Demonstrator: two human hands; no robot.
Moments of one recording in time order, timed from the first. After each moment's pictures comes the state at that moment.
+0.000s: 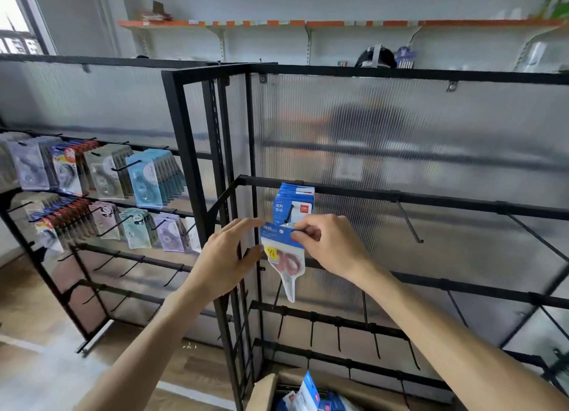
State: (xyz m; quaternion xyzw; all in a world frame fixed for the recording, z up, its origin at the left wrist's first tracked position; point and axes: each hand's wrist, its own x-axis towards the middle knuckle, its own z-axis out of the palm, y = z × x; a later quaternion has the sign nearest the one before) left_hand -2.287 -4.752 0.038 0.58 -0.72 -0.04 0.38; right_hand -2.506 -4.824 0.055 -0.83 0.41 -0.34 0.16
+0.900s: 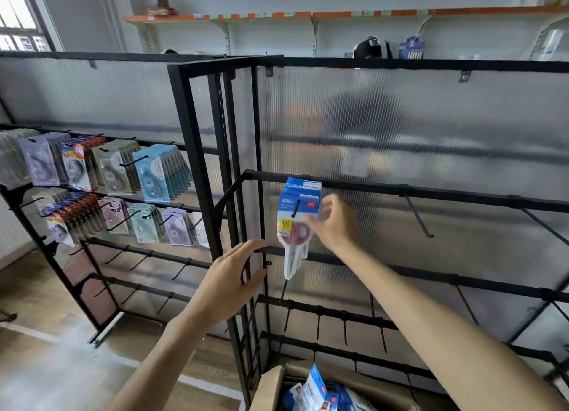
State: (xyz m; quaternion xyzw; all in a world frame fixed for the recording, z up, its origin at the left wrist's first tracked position) left_hand -2.284 -4.729 0.003 0.60 -0.73 -0.08 0.33; right_hand -2.487 -4.885 0.017 -0.71 0.56 -0.39 0.17
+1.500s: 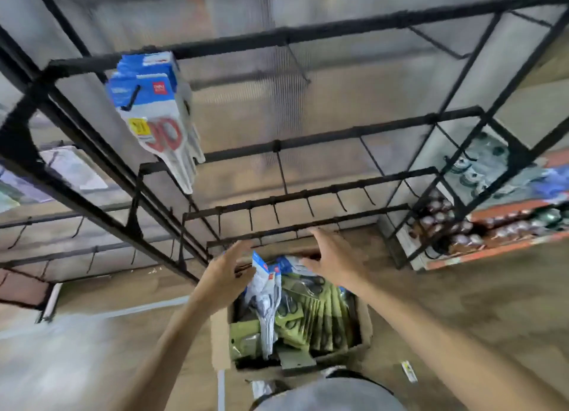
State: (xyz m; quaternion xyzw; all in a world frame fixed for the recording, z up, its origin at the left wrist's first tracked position) left_hand -2.404 -4.714 -0.170 0.59 -0.73 -0.33 0.12; right_hand -2.663 -4.711 -0.194 -0.69 0.67 -0.11 0.25
